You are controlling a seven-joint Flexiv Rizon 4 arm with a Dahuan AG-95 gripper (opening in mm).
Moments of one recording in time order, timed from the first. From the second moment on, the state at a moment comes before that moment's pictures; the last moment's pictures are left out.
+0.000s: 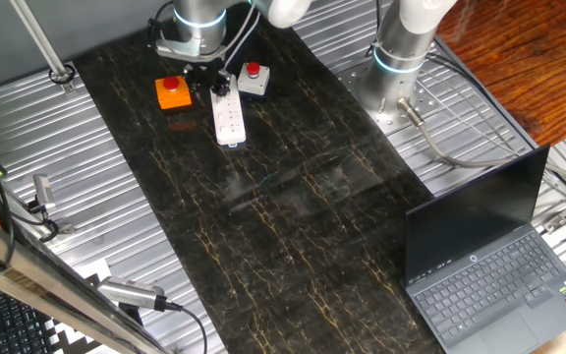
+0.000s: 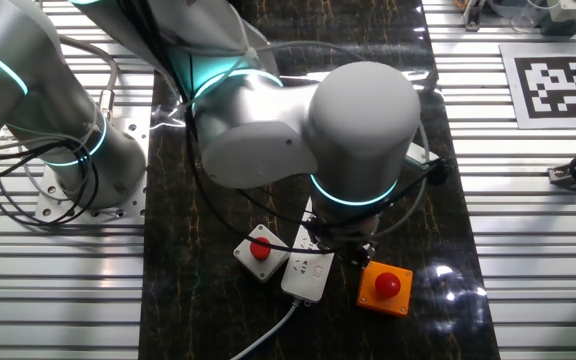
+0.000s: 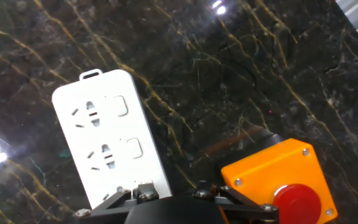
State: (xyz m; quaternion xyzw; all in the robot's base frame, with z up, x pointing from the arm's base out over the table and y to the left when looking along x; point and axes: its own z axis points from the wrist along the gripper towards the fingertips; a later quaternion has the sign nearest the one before) arm 0.443 -0.178 0.039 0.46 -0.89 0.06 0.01
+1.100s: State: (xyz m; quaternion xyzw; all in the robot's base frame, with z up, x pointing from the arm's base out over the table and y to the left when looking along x) arm 0.443 -0.149 0.061 0.45 -0.89 0.06 0.02
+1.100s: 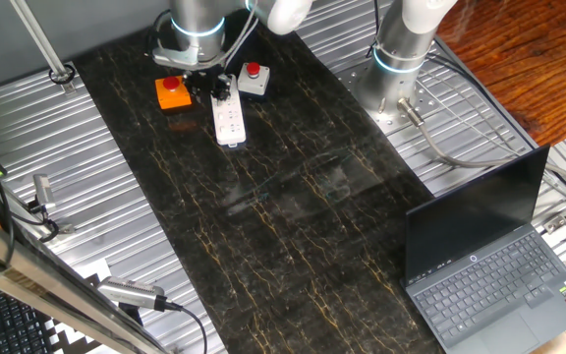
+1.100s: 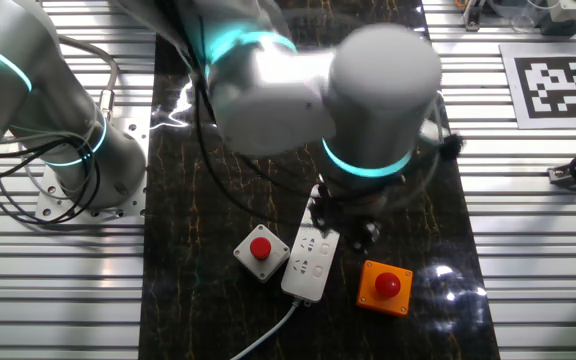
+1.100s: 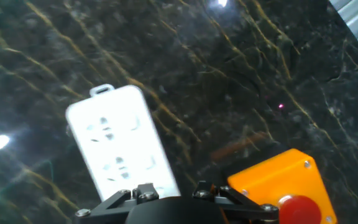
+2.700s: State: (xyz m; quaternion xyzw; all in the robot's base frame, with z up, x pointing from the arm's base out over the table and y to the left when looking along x) arm 0.457 -0.137 0.035 0.43 -0.90 0.08 0.01
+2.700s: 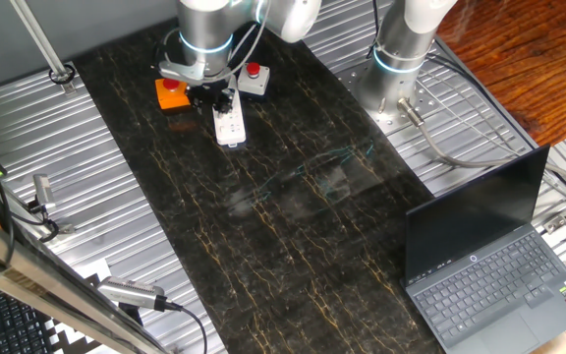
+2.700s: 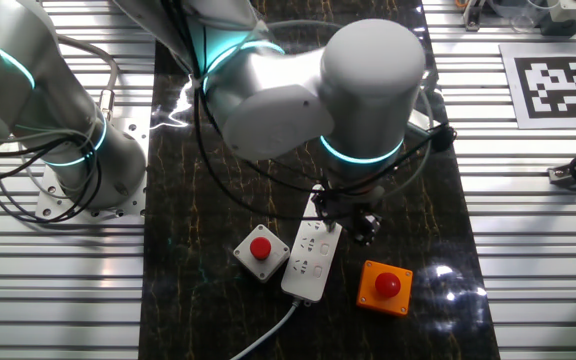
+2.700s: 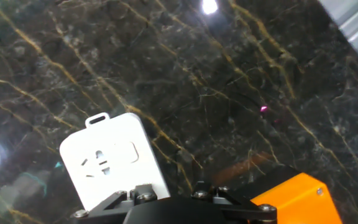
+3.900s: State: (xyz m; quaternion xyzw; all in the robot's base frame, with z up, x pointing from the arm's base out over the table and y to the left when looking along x) arm 0.473 -0.103 0.052 0.43 -0.90 0.08 0.00
